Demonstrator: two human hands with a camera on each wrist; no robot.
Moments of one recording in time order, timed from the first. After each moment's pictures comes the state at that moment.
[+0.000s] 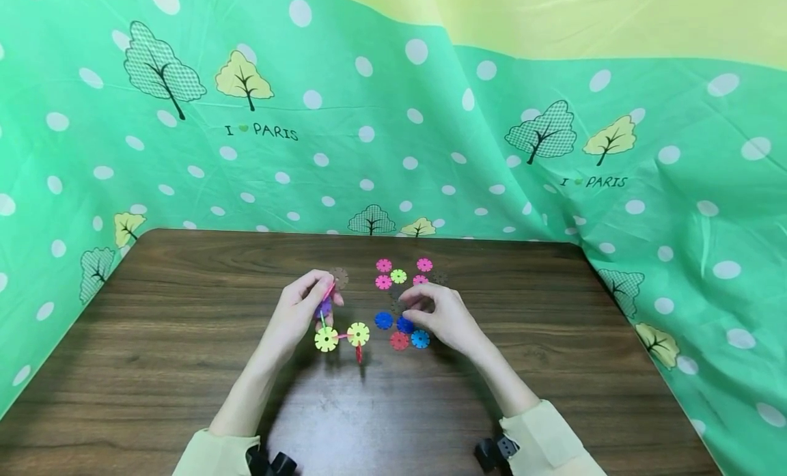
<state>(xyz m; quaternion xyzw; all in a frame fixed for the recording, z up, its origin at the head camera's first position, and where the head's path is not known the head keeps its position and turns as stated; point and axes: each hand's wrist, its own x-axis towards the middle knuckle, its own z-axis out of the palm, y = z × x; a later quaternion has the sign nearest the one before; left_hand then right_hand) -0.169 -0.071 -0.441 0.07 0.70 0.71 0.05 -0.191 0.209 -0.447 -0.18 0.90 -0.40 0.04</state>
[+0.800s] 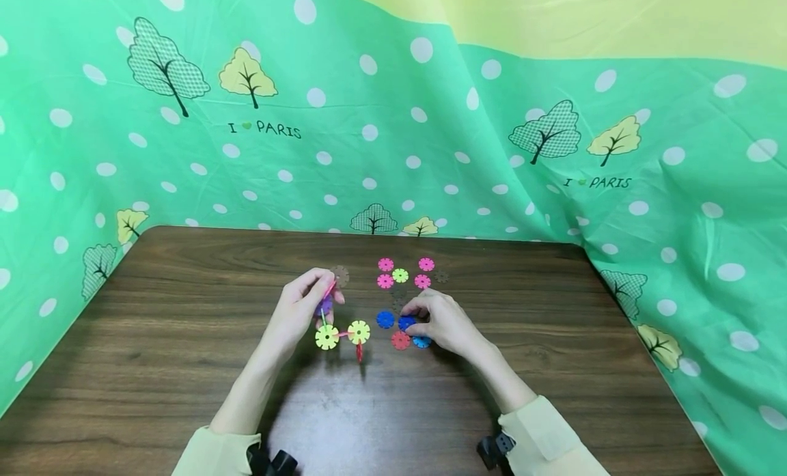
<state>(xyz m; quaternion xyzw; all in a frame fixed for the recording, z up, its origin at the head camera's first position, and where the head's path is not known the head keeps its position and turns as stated) -0.169 -0.073 -0.440 0.06 0.69 0.72 0.04 -0.193 0.208 -0.463 -0.22 0.93 -0.30 0.06</state>
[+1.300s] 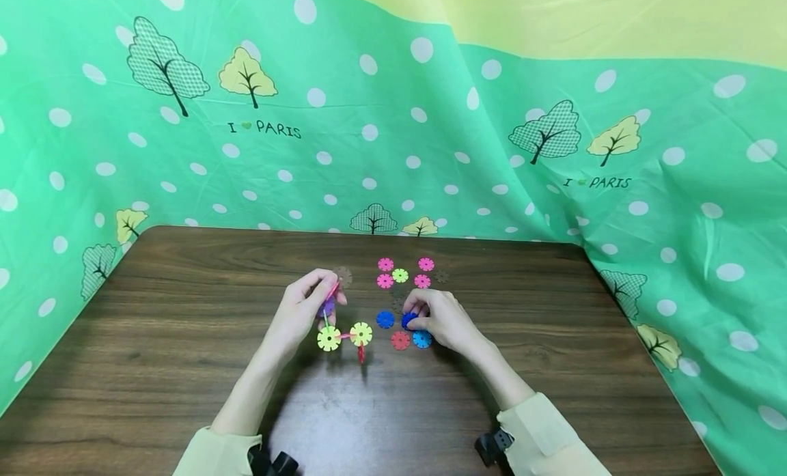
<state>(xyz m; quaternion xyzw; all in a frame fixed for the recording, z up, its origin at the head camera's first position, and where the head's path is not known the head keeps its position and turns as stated) -0.168 -0.070 -0.441 0.06 0.69 0.72 0.05 -0.199 0.205 -0.458 -0.19 0.92 -0.33 0.08</state>
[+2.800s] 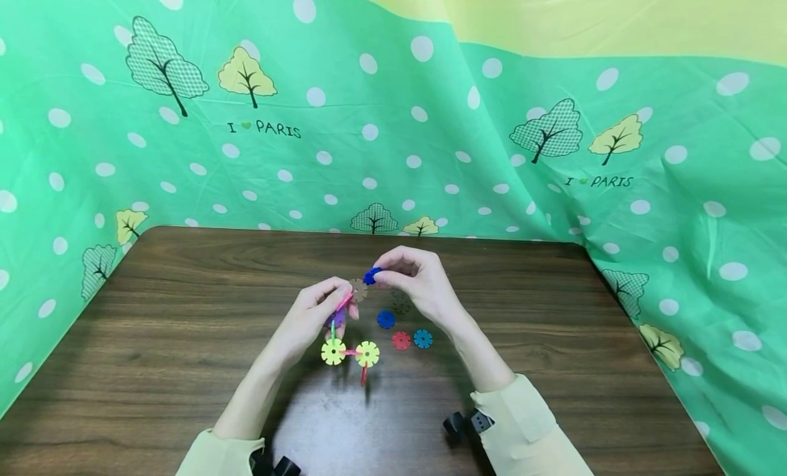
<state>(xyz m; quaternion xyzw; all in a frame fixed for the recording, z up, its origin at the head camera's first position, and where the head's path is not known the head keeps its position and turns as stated) -0.164 -0.064 -0.439 0.14 0.70 0.69 0.11 -0.207 0.161 -0.399 -0.23 0.75 -0.61 0.03</state>
